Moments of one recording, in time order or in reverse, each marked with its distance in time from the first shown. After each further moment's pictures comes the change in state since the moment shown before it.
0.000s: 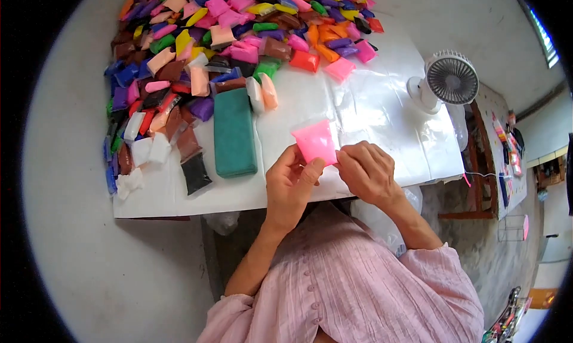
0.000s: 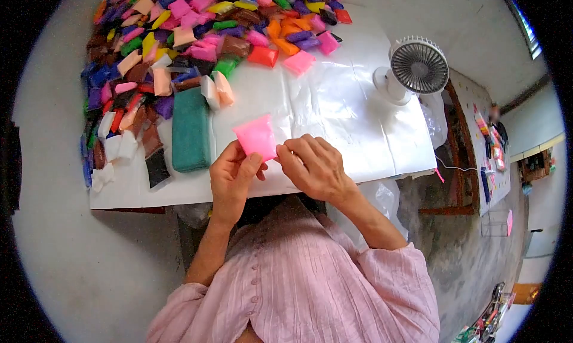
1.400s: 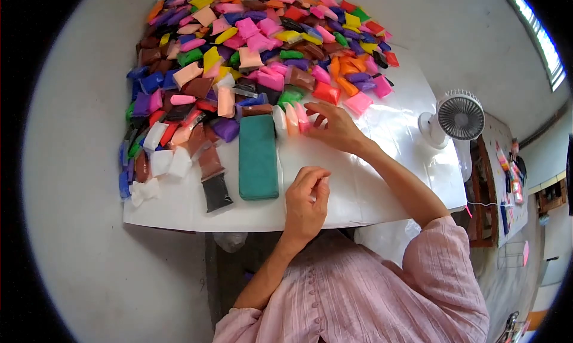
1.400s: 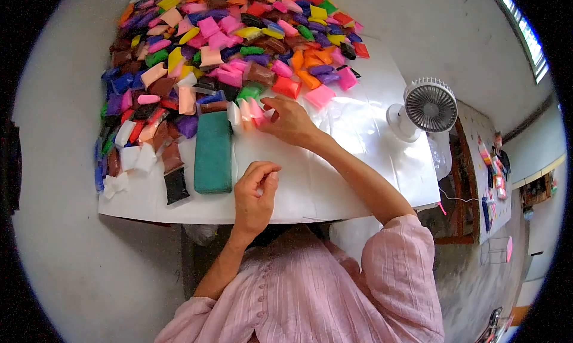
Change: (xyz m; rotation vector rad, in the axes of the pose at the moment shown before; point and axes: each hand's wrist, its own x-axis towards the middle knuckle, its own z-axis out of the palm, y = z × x) left_hand 0.017 -0.015 -0.008 0.469 0.167 0.237; right_hand 0.090 0.075 0.105 0.539 -0.469 0.582
